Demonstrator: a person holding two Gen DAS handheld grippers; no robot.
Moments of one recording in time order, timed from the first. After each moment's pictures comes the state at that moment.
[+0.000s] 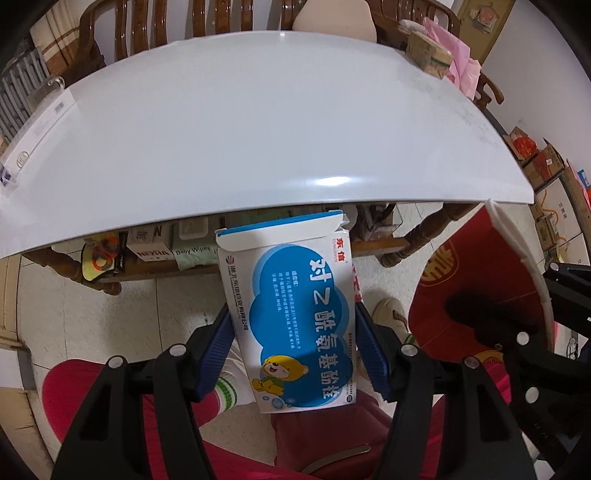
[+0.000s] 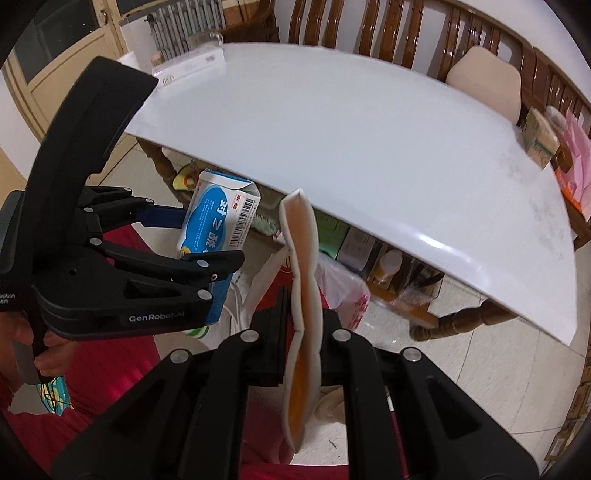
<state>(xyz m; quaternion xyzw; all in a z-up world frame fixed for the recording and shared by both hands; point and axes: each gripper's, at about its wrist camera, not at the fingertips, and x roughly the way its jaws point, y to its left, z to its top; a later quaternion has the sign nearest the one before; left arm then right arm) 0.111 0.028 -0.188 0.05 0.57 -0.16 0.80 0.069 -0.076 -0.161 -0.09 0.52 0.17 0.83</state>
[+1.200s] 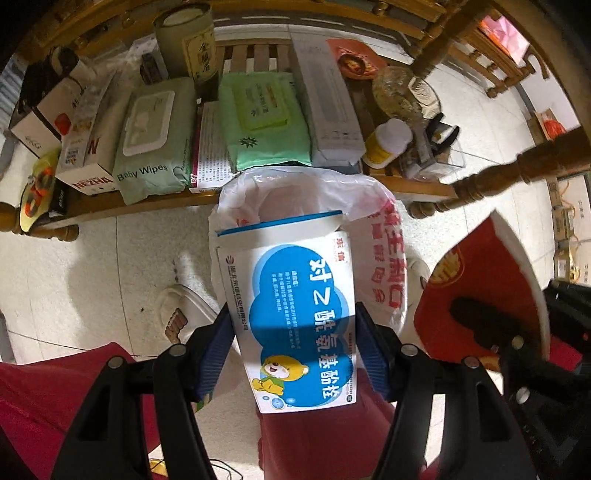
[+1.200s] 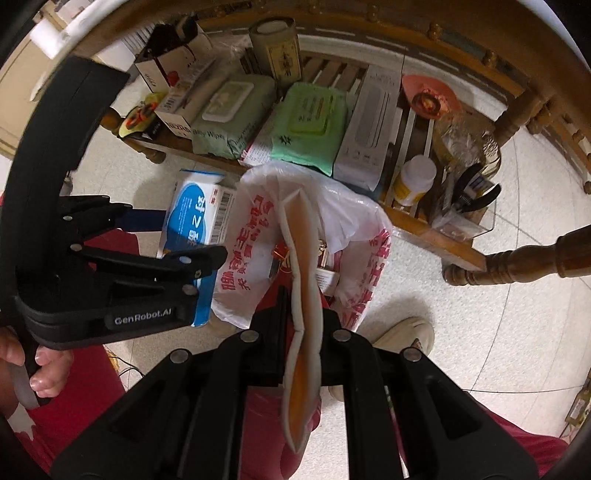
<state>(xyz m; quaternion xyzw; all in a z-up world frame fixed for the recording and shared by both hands) 0.160 0.014 -0.365 0.02 0.69 -0.13 0.71 0.125 -0.093 -0.326 -0.04 0.65 0.14 0.75</state>
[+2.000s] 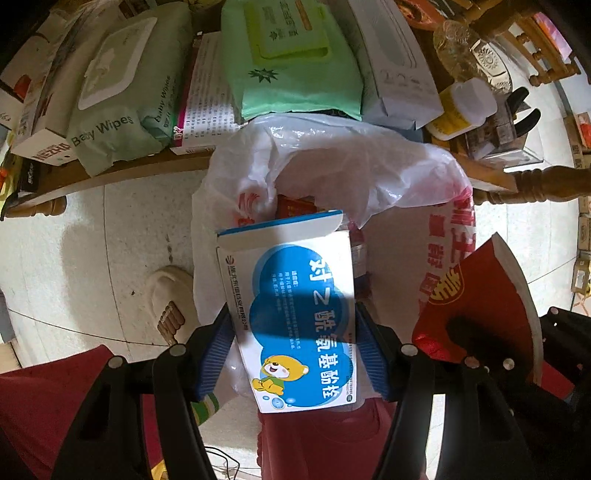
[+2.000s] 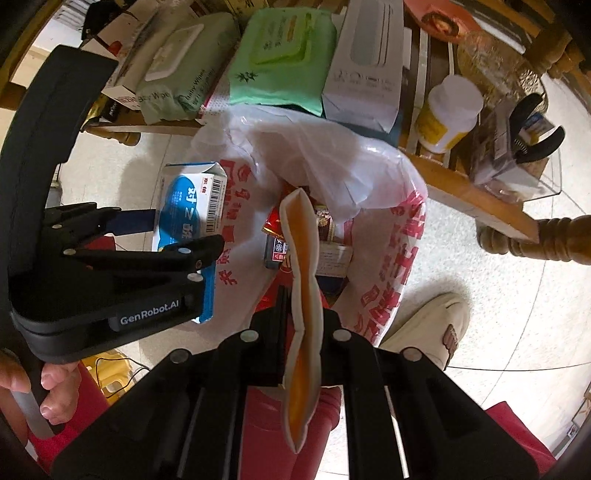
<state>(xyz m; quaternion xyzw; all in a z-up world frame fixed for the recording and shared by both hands) 0.191 0.008 -0.464 0.03 0.75 -0.09 0.65 0.163 -0.102 -0.434 0.01 0.72 0.13 0.68</state>
